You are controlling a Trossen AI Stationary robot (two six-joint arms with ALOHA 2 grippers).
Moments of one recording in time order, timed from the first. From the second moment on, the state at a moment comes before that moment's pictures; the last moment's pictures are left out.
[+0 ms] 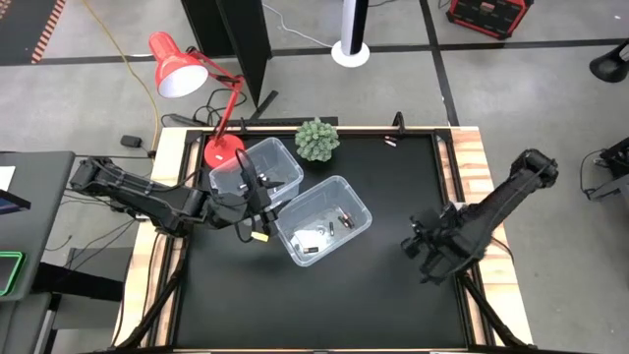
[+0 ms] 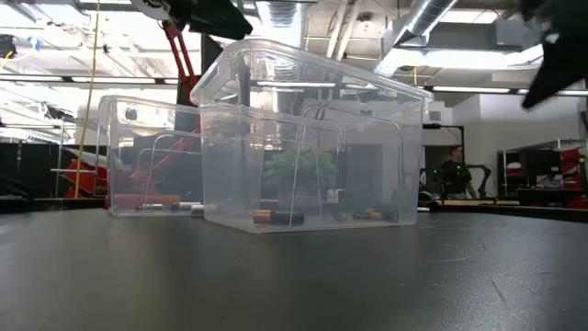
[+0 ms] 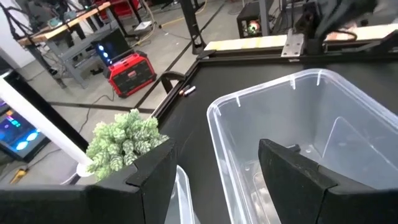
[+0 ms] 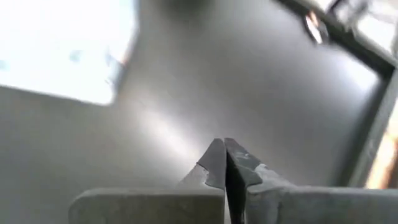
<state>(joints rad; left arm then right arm) -0.24 1.16 0.89 -0.09 -0.76 0.03 0.75 1.26 0.92 -1.41 0.77 1.63</state>
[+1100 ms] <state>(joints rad) -0.20 1.20 0.89 -0.01 -0.76 0.00 0.97 0.82 0.72 -1.23 0.34 1.12</state>
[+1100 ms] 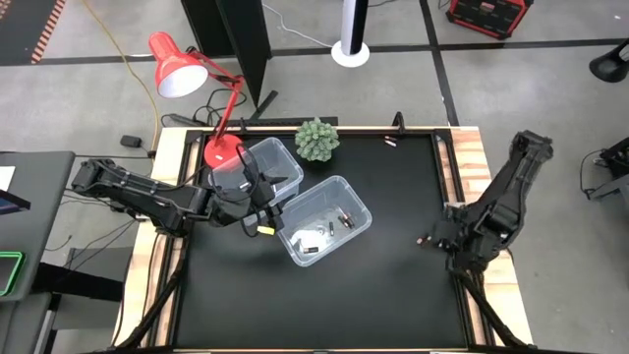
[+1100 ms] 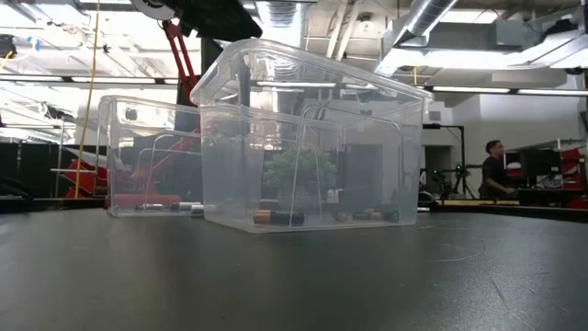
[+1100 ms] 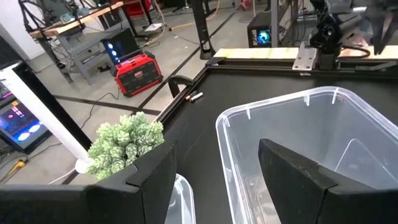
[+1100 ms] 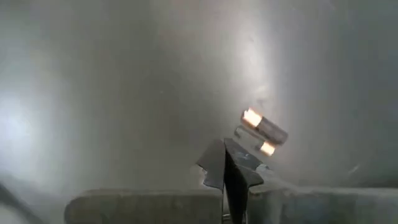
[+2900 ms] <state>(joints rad) -0.20 1.20 0.89 0.01 -0.76 0.05 0.33 1.75 0.84 -1.23 0.04 0.01</state>
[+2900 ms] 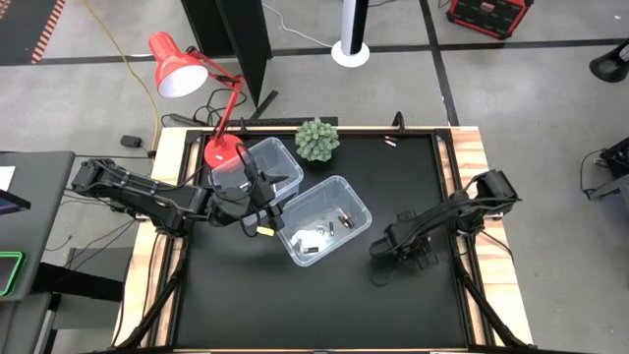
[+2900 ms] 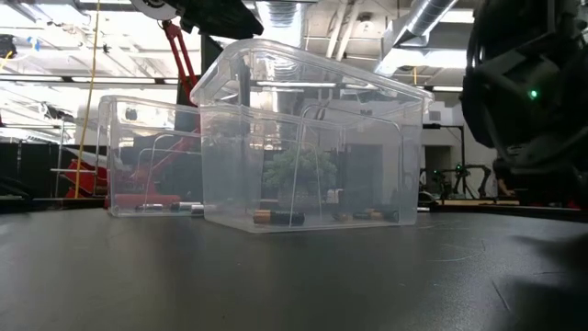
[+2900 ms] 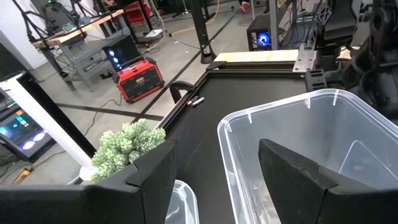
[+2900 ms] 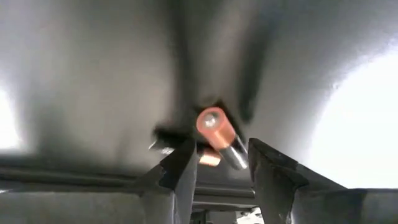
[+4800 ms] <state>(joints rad) -0.20 1.20 0.89 0.01 -0.76 0.05 0.31 1.39 1.33 -0.93 0.26 0.06</state>
